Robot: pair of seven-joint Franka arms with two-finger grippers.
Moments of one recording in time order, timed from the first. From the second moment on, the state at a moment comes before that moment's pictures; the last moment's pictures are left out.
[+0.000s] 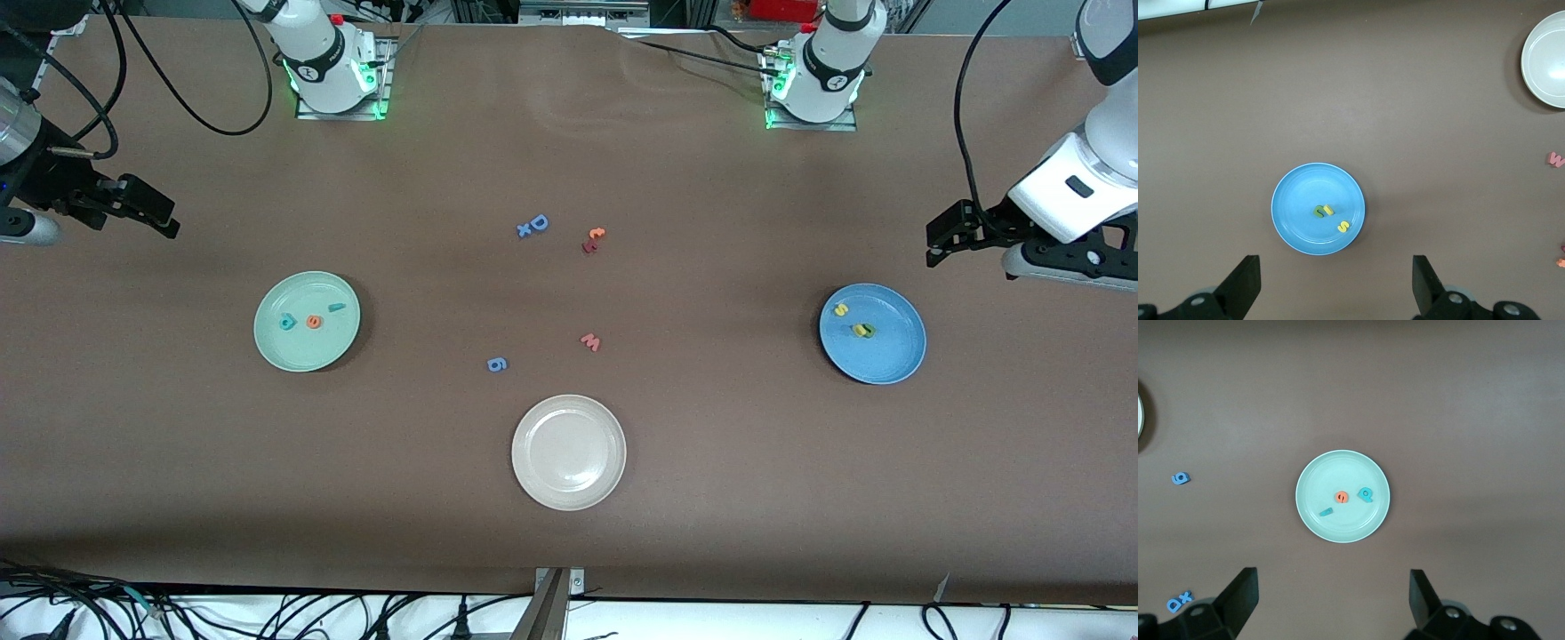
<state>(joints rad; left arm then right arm) 0.05 0.05 -0.12 -1.64 0.01 1.74 0.08 0.03 -0.03 0.00 -1.70 0.00 1.71 0.14</state>
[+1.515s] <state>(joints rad) 0.05 -0.11 -0.12 -1.76 0.01 1.76 0.08 0.03 -0.03 0.00 -1.70 0.00 1.71 0.14</state>
